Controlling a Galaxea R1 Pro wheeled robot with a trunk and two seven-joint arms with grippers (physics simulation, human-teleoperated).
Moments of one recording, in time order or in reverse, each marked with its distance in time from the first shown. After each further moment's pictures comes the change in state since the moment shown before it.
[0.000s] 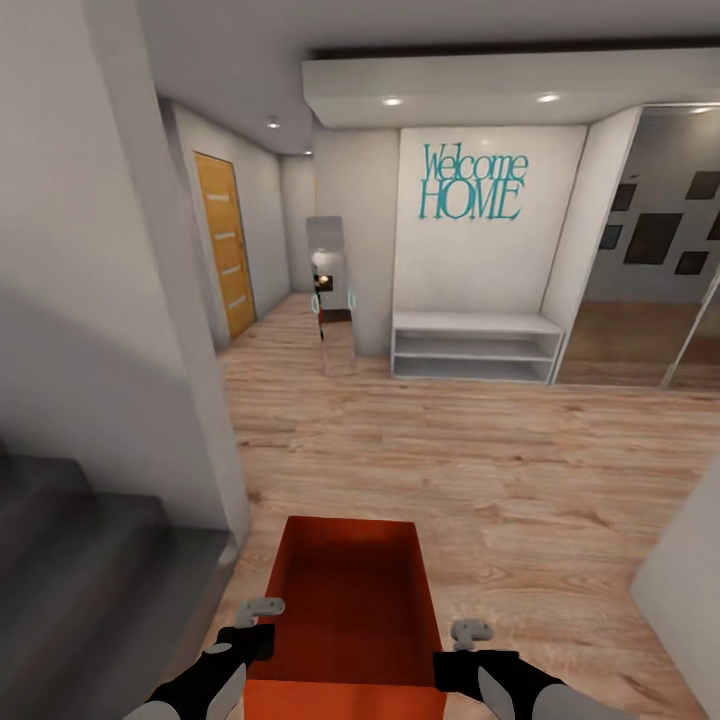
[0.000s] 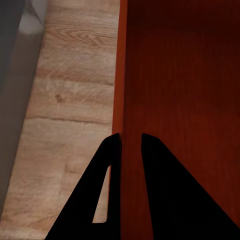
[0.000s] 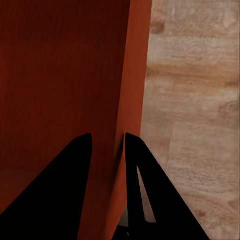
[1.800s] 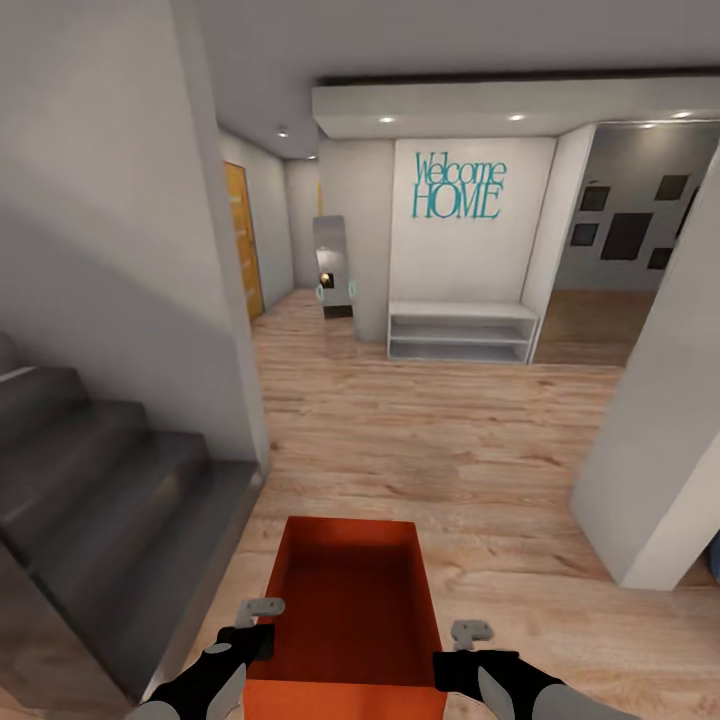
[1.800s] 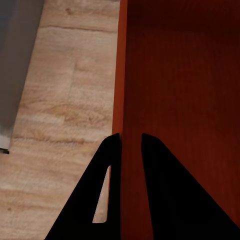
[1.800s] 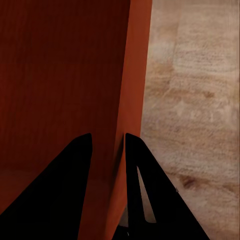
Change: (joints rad) left arm 0.000 0.000 0.000 0.000 0.000 0.000 0.000; right arm 0.001 0.000 0.000 -0.001 0.000 0.001 0.000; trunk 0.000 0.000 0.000
